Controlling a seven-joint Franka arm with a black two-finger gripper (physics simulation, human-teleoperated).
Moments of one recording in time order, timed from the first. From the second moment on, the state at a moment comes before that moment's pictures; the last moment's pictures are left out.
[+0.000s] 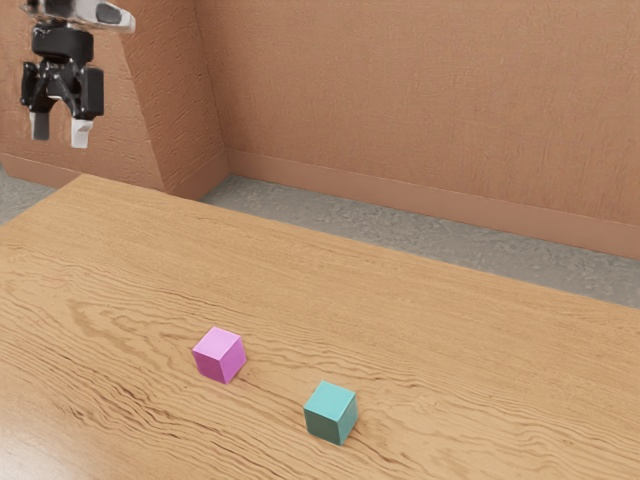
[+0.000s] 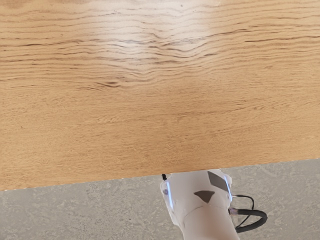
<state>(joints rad) 0.13 0.27 0.07 -0.99 0.08 0.79 0.36</state>
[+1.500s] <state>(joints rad) 0.13 -0.38 -0.40 -2.42 -0.17 1.97 1.36</state>
